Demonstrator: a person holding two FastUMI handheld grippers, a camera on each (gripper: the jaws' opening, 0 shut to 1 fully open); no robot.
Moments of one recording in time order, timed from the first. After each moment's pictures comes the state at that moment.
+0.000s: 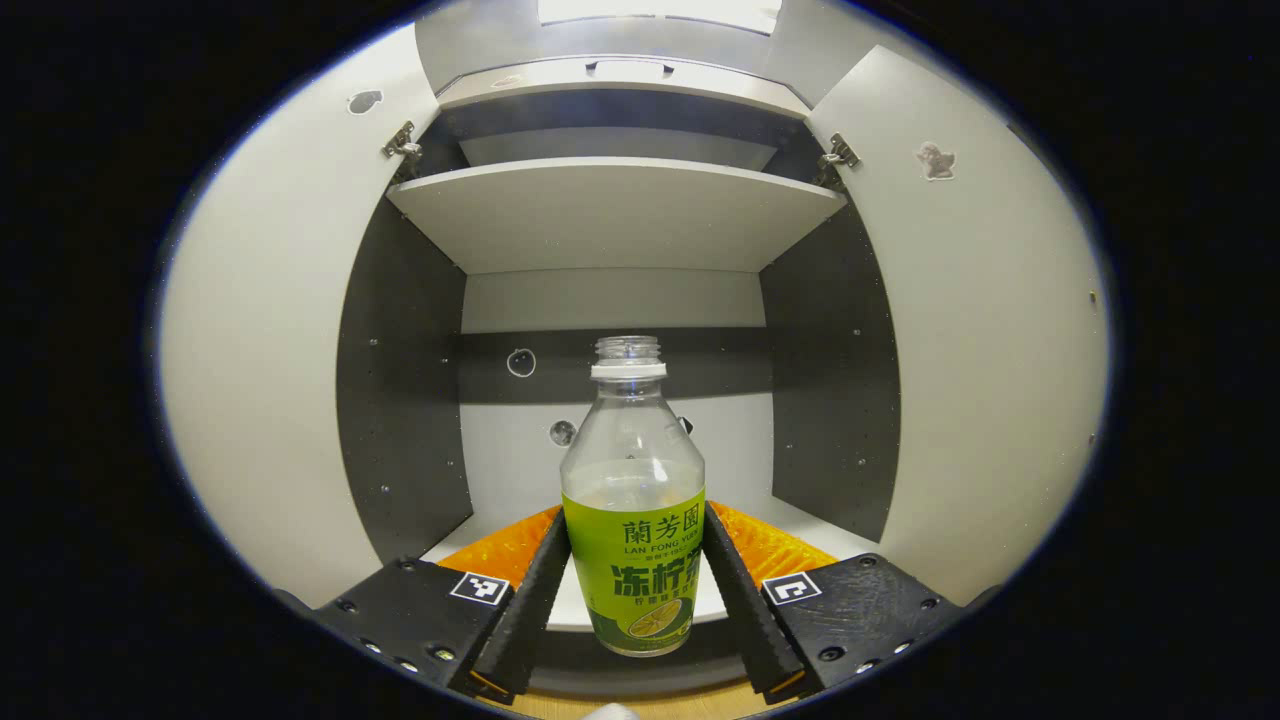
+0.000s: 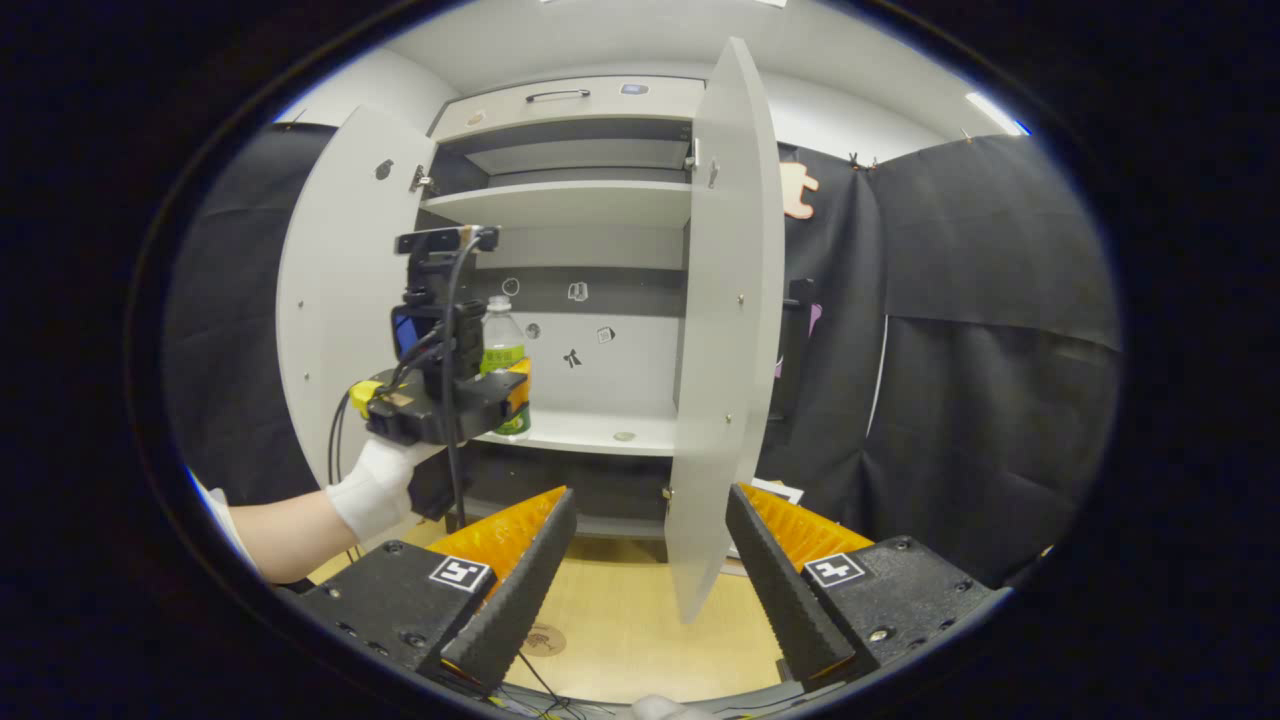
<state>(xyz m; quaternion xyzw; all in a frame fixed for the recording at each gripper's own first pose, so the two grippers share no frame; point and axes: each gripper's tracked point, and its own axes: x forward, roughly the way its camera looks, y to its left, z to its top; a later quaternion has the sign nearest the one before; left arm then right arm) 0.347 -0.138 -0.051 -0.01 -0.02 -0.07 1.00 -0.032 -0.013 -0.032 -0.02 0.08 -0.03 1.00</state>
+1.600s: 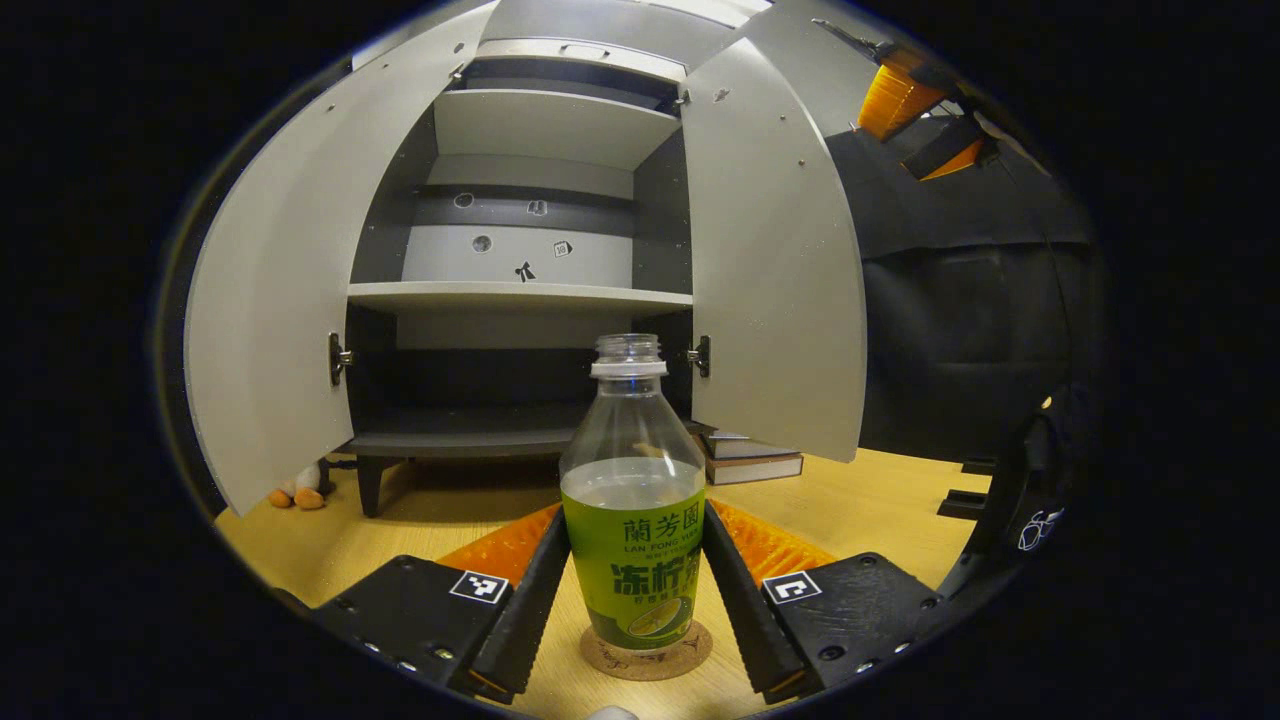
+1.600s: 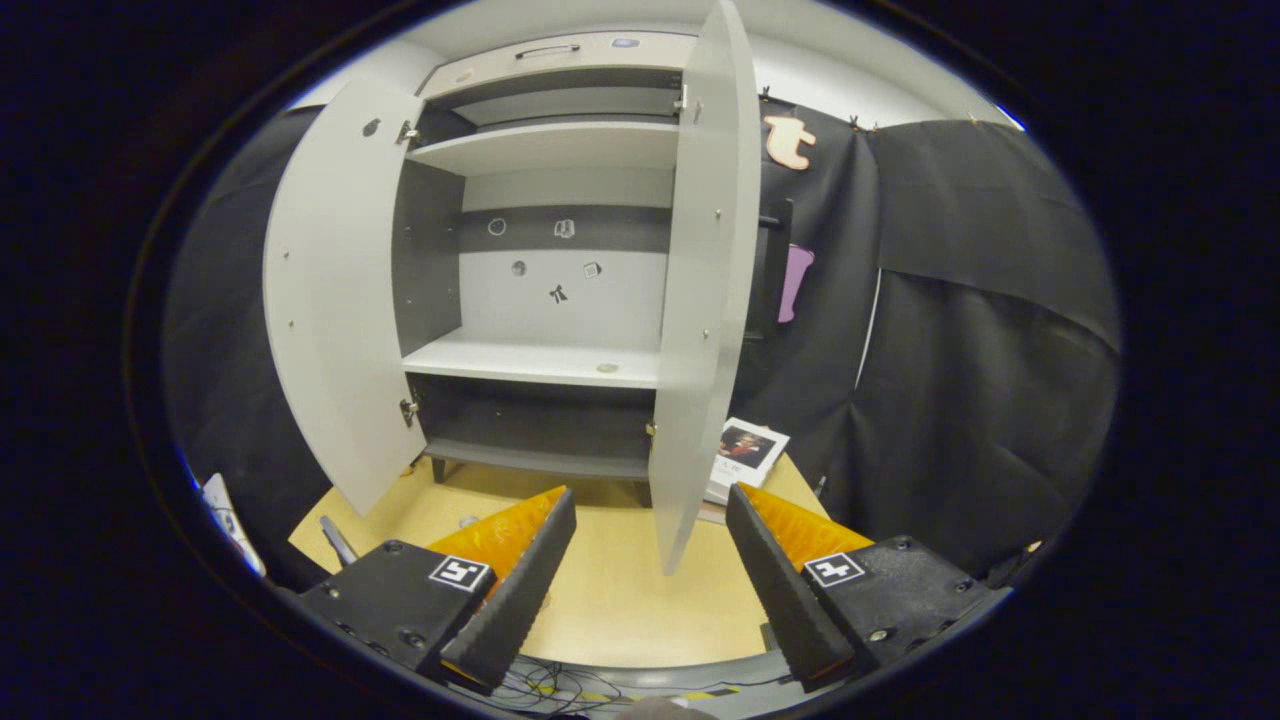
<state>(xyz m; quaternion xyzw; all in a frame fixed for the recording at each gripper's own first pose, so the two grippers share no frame) 0.134 -0.201 -0.345 -0.03 0.04 -0.23 0.97 -0.043 -0.029 -0.078 -0.03 0.17 -0.05 0.98</state>
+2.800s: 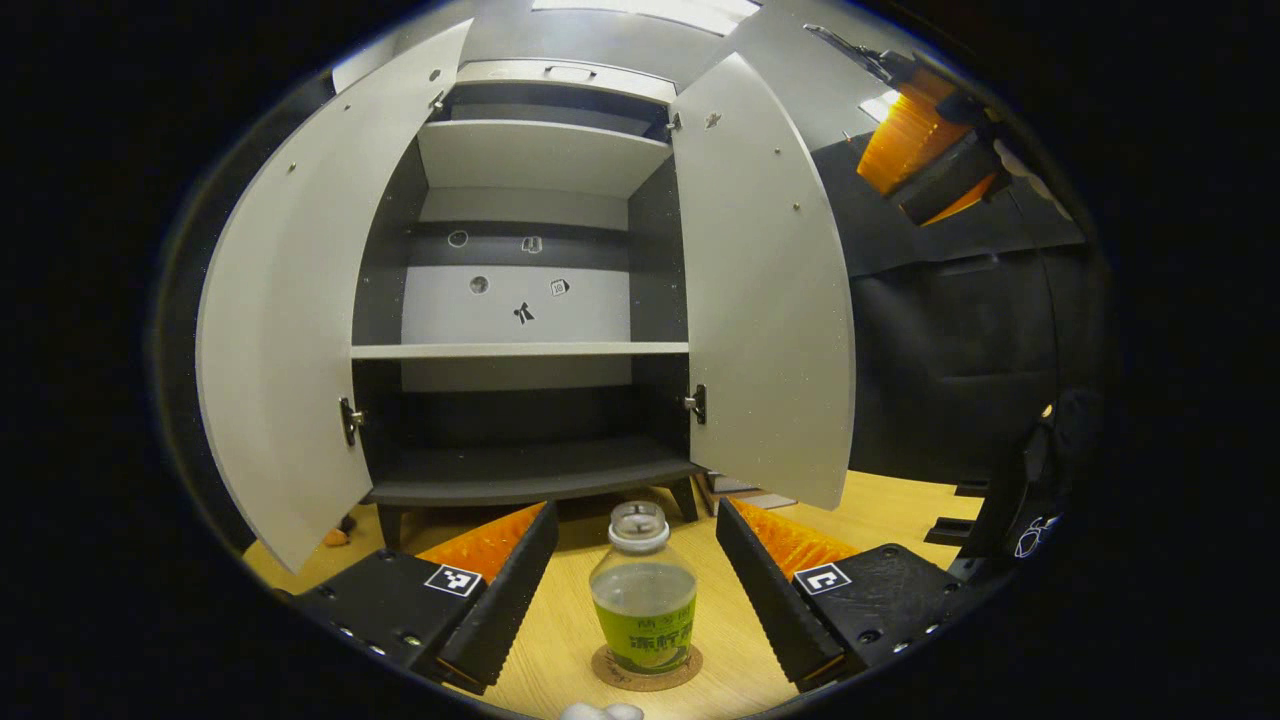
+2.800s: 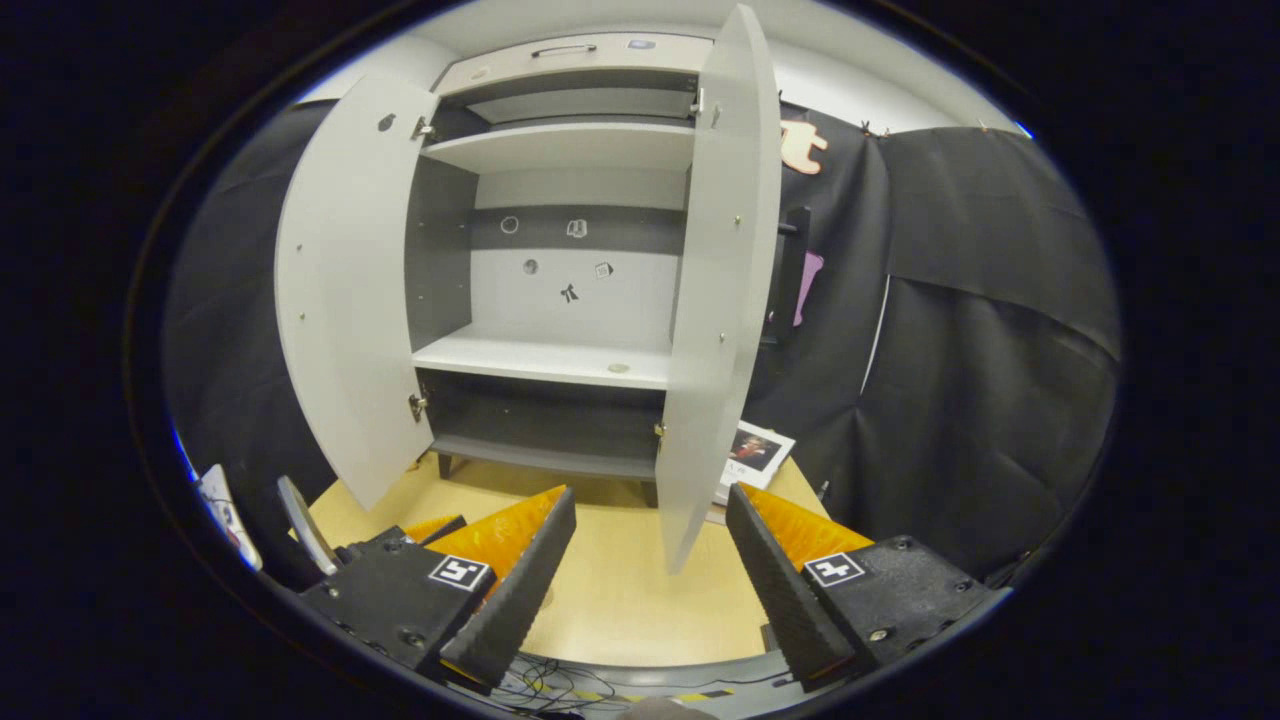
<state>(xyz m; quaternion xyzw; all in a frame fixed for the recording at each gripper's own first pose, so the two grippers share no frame) 0.128 -0.189 -0.251 -0.02 0.01 -0.22 0.98 -0.049 -0.022 -0.072 -0.03 0.16 -0.04 0.99</state>
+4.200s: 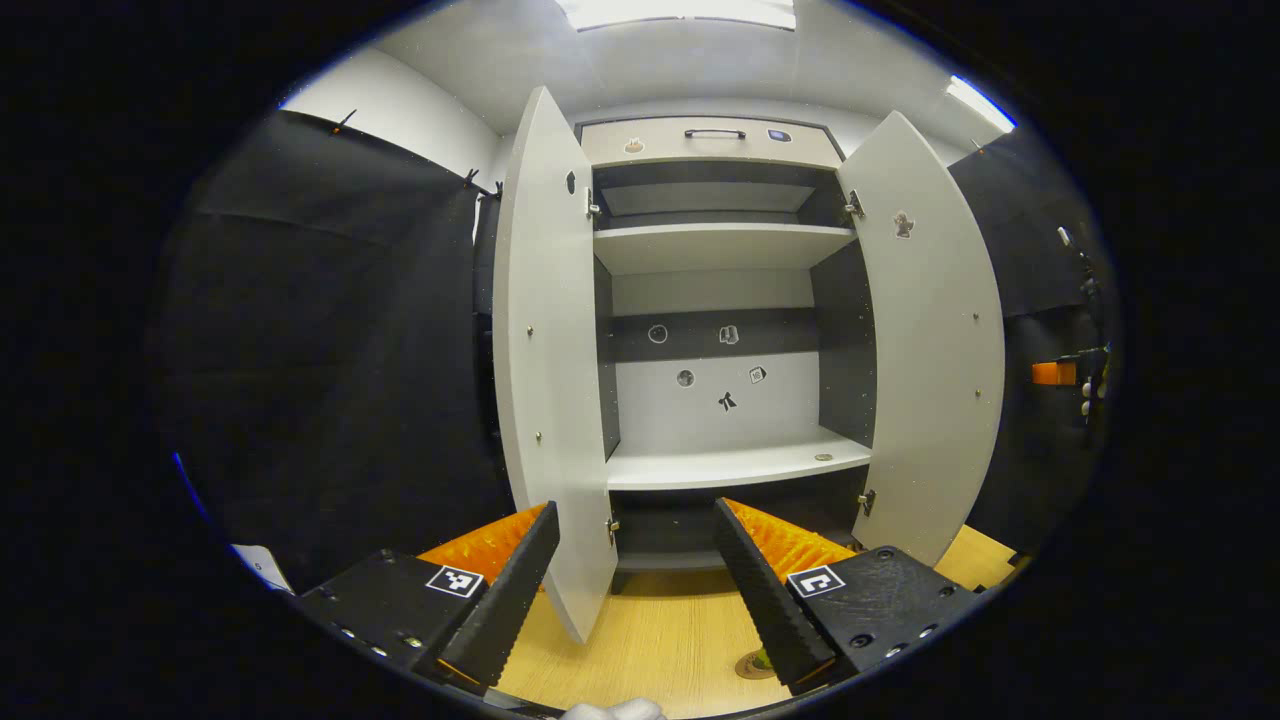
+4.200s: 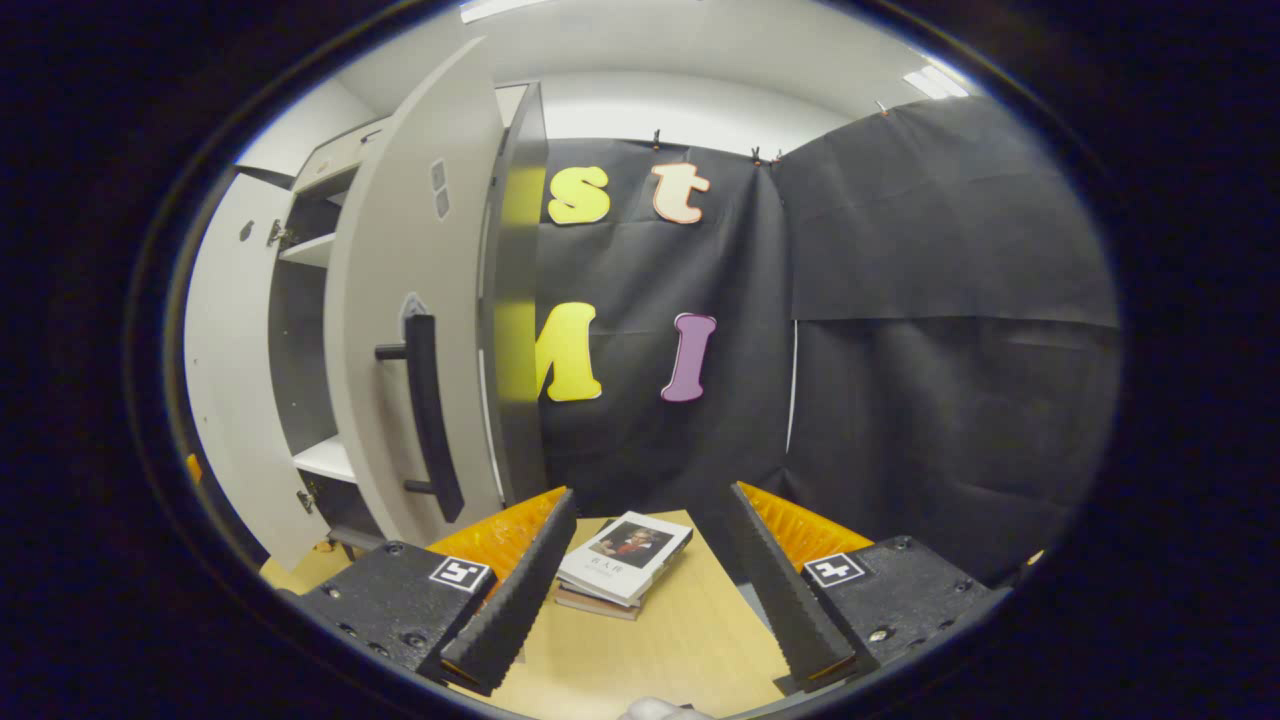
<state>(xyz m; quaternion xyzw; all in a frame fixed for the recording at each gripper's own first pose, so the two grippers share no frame) 0.083 -0.031 -0.052 0.01 0.04 0.05 1.00 0.036 -0.259 0.013 0.02 0.03 -0.11 0.99</state>
